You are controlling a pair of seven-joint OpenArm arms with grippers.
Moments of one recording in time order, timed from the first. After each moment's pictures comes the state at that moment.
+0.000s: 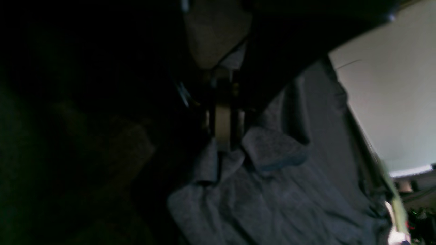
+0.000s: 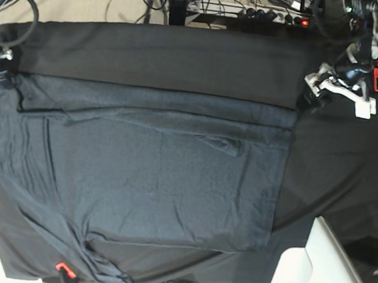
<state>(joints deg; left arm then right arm) 18.9 -10.6 -33.8 77.5 -46.2 -25.0 40.1 0.3 14.9 52.6 44.8 51.2 19.8 -48.7</state>
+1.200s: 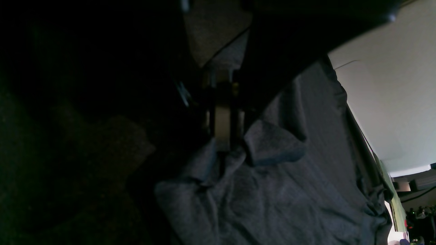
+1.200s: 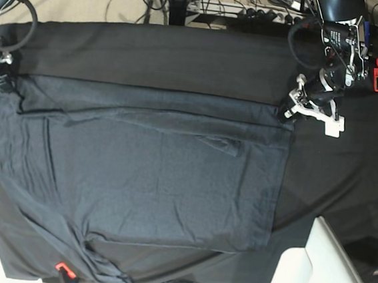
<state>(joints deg) 7.6 -9.0 -28.3 64.6 -46.3 -24.6 39.8 1.8 14.9 52.6 44.8 50.3 19.6 -49.0</state>
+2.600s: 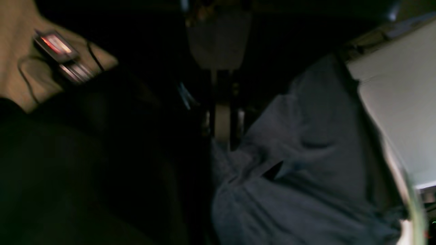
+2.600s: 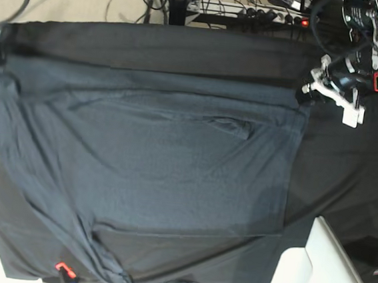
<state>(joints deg) 19.1 -10.5 -32.7 84.6 -46.6 -25.0 53.0 -9.6 9.5 59.7 70.8 50.0 12.7 -64.8</state>
